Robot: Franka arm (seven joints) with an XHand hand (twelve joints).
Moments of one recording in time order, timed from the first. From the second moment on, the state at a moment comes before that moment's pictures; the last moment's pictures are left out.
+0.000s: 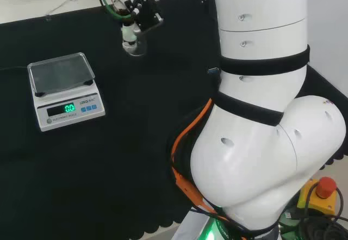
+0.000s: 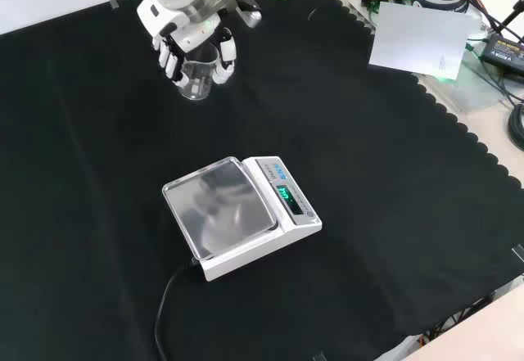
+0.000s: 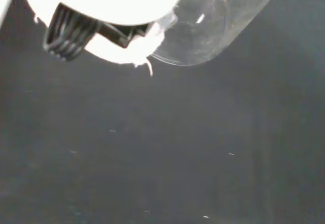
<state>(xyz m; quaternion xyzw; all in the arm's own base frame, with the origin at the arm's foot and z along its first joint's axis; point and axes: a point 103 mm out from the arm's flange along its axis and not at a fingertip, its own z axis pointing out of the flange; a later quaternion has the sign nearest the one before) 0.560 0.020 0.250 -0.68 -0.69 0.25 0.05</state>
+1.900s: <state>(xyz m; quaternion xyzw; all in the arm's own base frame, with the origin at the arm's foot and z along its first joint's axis) 0.582 0.201 0.279 -0.58 -0.79 0.22 0.01</state>
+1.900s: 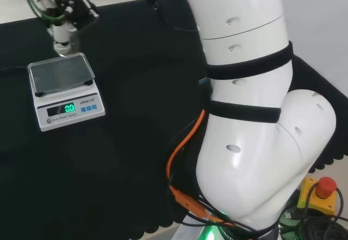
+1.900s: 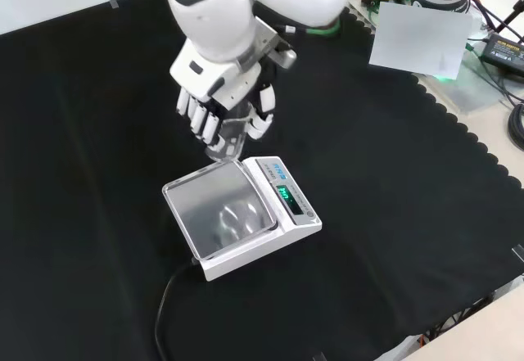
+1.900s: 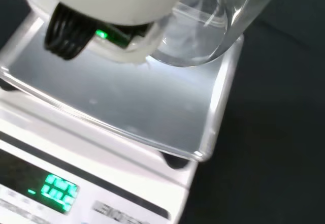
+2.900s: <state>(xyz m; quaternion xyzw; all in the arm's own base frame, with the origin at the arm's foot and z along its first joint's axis) 0.576 0.228 0.220 -0.55 -0.80 0.24 0.04</state>
